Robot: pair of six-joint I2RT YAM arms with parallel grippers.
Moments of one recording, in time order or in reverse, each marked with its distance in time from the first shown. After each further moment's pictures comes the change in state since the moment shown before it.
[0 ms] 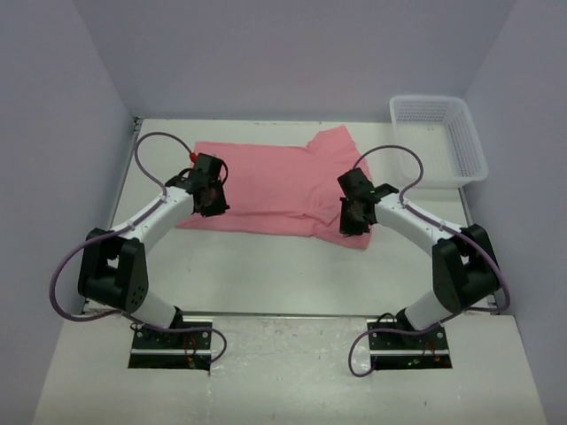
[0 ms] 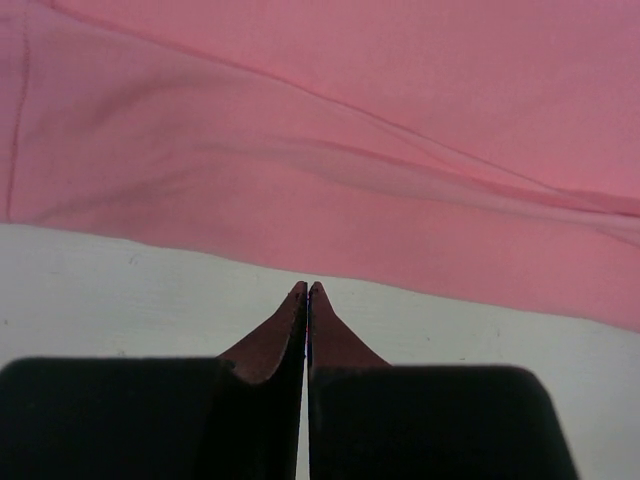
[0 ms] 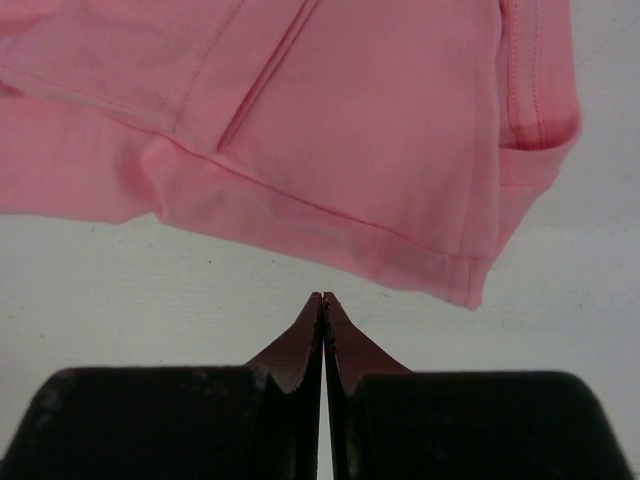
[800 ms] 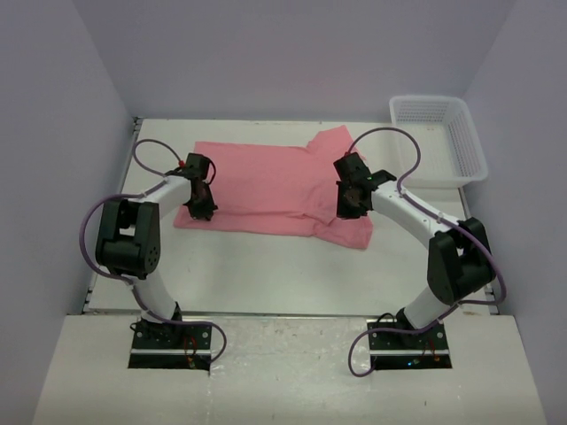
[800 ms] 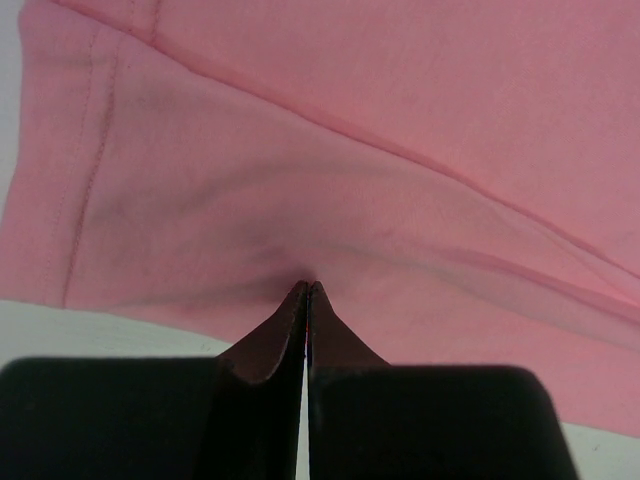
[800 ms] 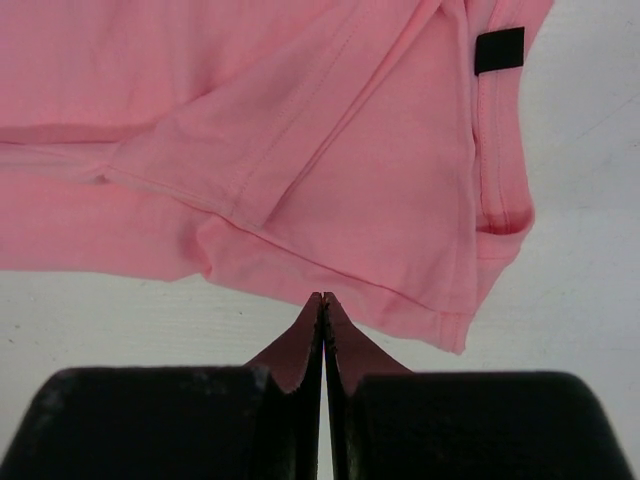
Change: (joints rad) left arm 0.181 0.262 0.048 0.034 0.034 0.049; right arm 0.000 0.097 0.162 -0.008 0.072 -0.056
